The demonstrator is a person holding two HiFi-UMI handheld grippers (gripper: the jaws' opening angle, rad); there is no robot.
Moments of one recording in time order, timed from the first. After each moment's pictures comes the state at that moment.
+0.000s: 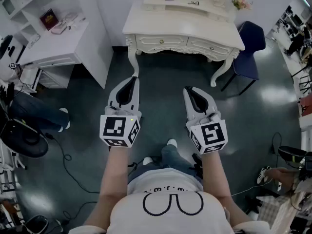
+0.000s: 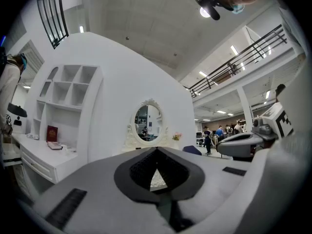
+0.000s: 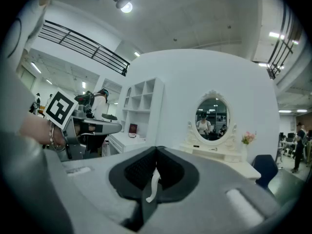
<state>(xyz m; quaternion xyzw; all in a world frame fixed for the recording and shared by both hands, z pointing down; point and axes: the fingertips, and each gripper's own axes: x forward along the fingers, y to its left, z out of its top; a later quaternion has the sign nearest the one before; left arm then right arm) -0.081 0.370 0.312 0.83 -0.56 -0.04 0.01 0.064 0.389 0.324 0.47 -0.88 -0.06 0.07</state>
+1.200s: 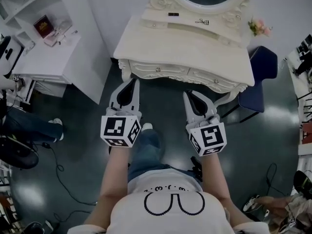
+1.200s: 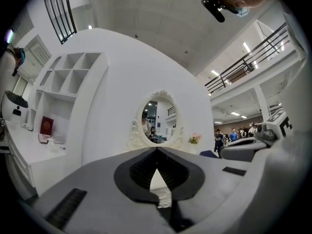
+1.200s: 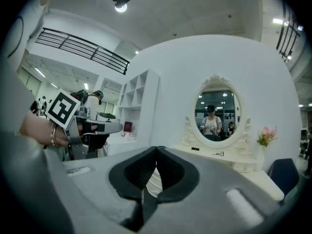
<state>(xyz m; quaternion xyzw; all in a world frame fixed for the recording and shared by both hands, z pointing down) -0.029 0.106 0.330 0.80 -0.60 -0.06 0.03 0.120 0.119 0.343 0.43 -0.90 -0.05 0.08</state>
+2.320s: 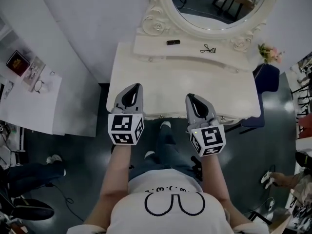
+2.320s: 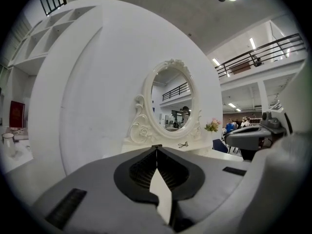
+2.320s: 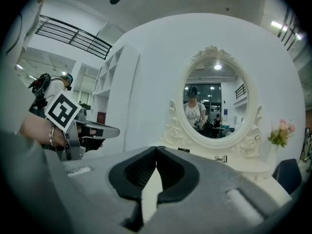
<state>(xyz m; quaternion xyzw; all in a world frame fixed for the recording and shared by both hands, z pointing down) -0.094 -0.229 0.388 0.83 -0.55 0.02 0.09 0.061 -0.189 0.372 0.51 -0.85 -0.01 0.12</state>
